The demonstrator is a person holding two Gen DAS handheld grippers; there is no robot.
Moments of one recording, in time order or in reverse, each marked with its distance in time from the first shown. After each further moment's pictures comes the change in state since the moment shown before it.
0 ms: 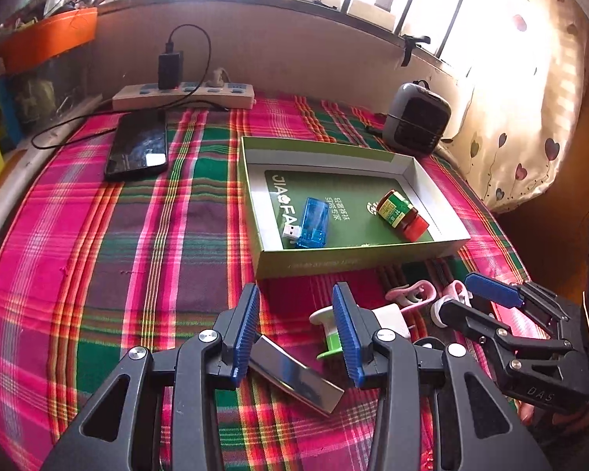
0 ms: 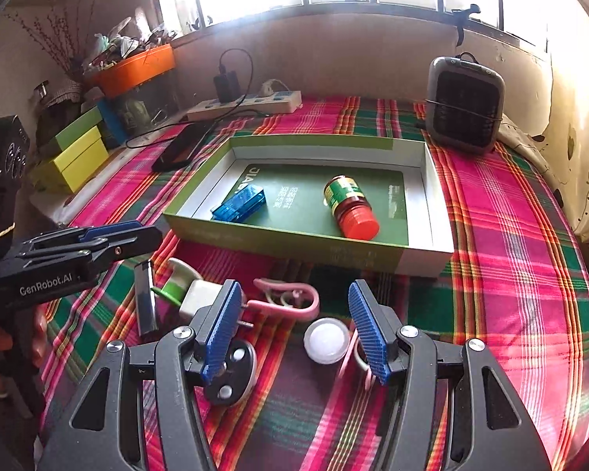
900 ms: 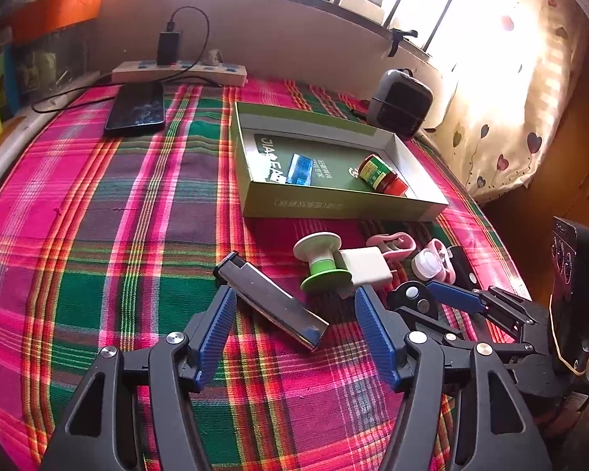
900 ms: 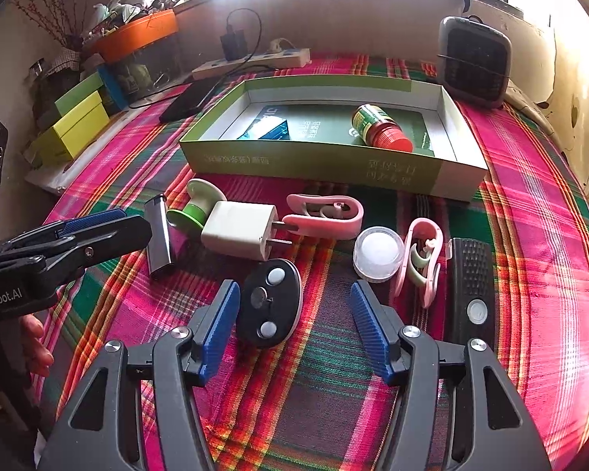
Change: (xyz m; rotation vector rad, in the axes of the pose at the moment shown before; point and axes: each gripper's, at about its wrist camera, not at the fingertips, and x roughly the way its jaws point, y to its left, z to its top) left arm -0.011 -0.002 -0.037 -0.012 0.027 -0.066; right arm 0.013 0.023 -0.038 0.020 0.101 -0.015
